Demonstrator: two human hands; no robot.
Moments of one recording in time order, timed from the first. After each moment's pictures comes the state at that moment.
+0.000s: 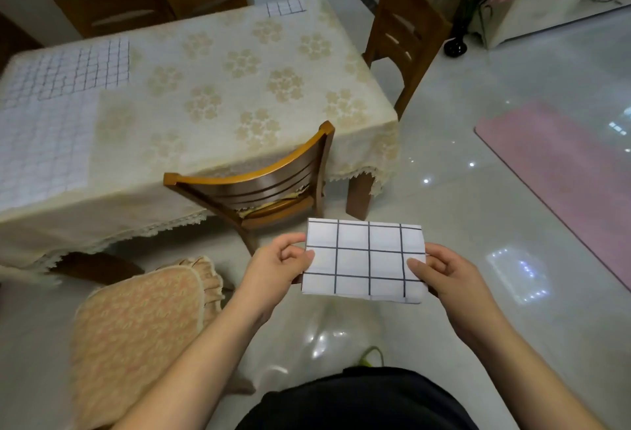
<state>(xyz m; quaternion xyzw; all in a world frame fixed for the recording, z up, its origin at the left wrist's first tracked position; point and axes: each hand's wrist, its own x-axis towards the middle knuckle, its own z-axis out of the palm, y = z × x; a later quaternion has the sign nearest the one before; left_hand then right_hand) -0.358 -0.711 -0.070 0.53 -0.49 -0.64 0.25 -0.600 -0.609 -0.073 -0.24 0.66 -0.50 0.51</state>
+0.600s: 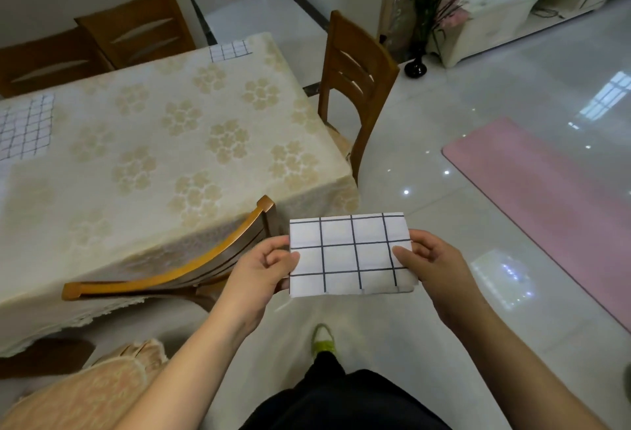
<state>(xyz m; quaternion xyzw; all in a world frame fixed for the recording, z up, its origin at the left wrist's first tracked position) -0.506 -0.858 -0.061 0.50 -0.45 -0.68 0.27 -0.741 -0.757 -0.062 -0.26 0.67 -0.53 0.45</state>
